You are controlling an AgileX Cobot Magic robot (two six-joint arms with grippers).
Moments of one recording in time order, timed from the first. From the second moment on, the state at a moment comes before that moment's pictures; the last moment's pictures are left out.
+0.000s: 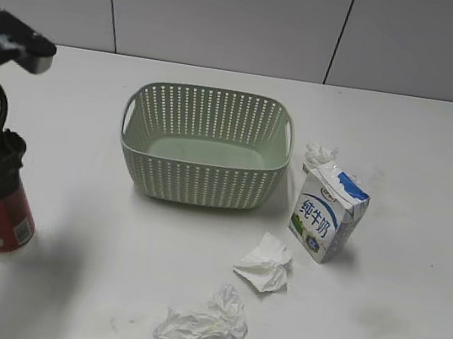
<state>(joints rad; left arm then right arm) -0.42 1.48 -0.98 -0.01 0.98 0.16 0.06 -0.01 -0.50 -0.02 1.04 -0.01</state>
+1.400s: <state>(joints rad) -0.58 2.06 -1.86 -0.06 1.13 0.21 0.06 -0.01 -0.50 -0.02 1.04 -0.01</state>
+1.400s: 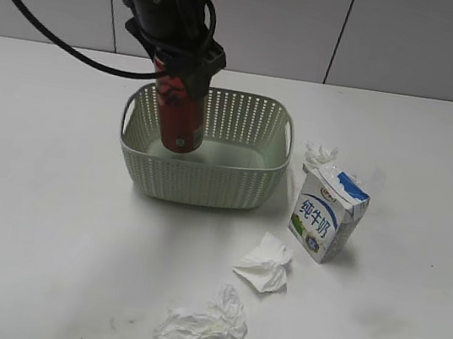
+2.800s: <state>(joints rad) -0.58 2.13 -1.97 -0.14 1.14 0.22 0.06 -0.01 -0.50 -0.02 1.04 -0.01</state>
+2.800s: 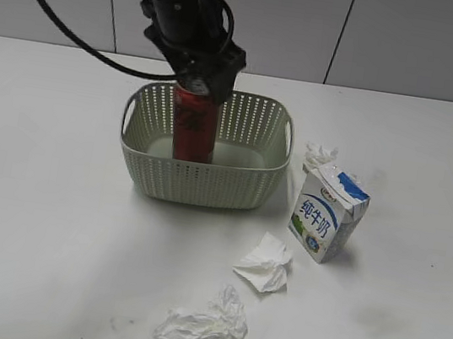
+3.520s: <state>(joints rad) -0.26 1.91 -1.97 -0.07 1.22 0.12 0.06 -0.01 -0.50 -0.02 1.04 -0.01</state>
